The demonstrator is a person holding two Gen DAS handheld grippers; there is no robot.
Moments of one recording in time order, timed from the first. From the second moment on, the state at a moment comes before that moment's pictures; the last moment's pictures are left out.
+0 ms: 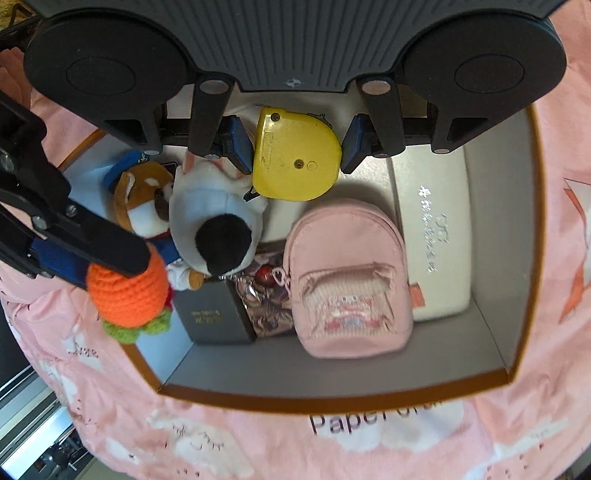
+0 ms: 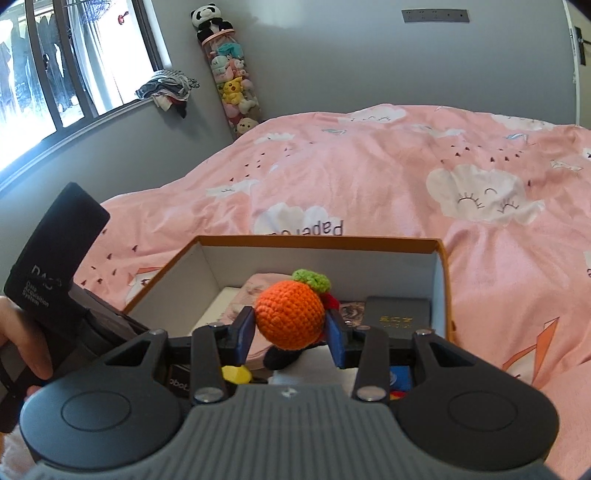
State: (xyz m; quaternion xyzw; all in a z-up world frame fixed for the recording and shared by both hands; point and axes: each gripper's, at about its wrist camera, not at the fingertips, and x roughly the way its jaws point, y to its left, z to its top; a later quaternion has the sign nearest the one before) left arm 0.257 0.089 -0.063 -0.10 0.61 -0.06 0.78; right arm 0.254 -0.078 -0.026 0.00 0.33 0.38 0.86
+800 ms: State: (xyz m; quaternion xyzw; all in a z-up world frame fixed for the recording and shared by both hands) left arm 0.244 0.116 -0.052 -0.18 0.58 -0.07 0.79; right arm 0.252 -0.083 -0.032 0.00 0.33 0.38 0.86
